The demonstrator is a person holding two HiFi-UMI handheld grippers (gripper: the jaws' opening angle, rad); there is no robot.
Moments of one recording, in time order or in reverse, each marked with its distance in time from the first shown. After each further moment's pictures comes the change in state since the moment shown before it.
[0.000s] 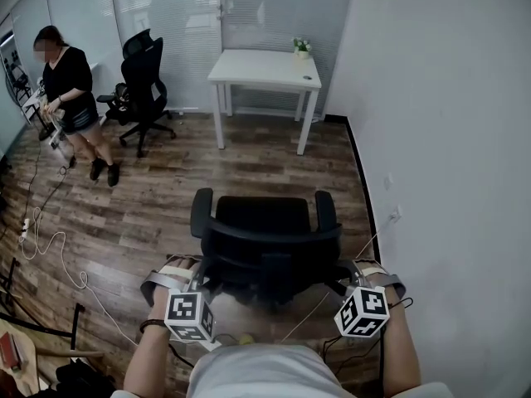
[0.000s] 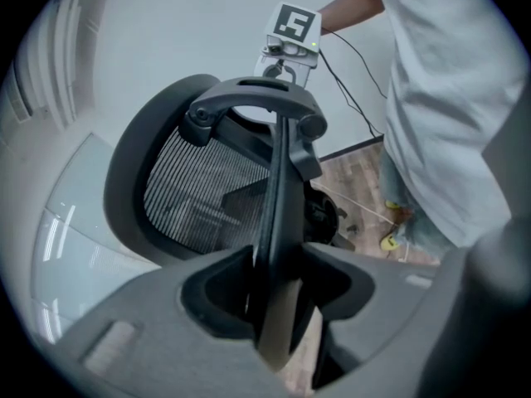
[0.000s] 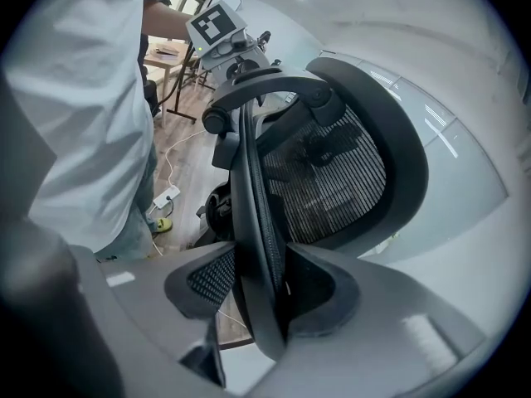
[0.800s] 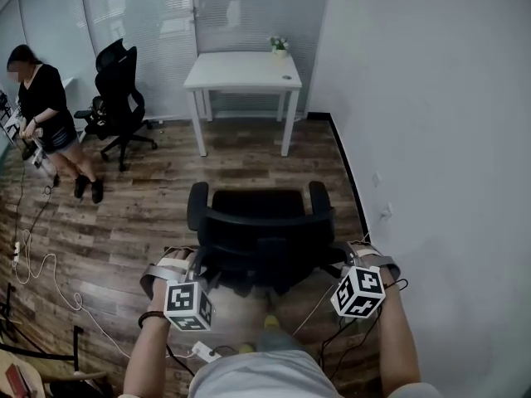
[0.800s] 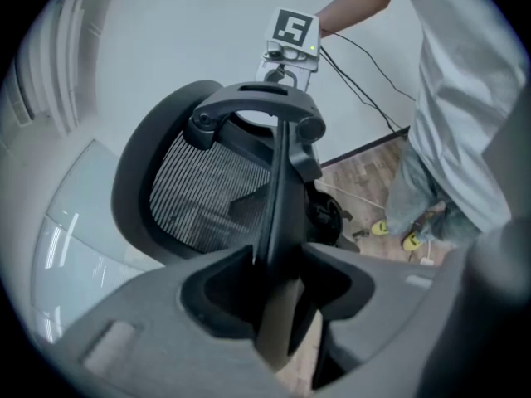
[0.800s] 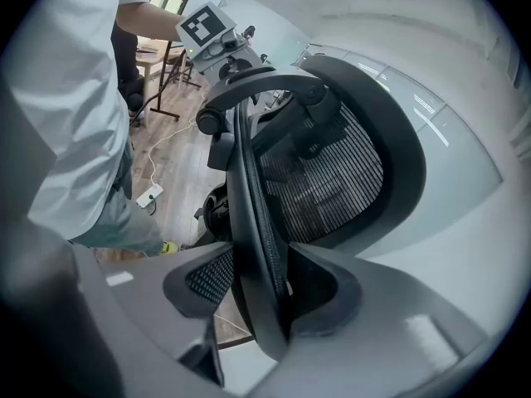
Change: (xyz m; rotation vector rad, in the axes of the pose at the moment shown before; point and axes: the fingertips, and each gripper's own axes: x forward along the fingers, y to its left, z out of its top) left arm 0.071 0.097 0.007 0.031 -0.051 0.042; right arm 0.048 -0.099 -0.029 0.063 0.017 -0.041
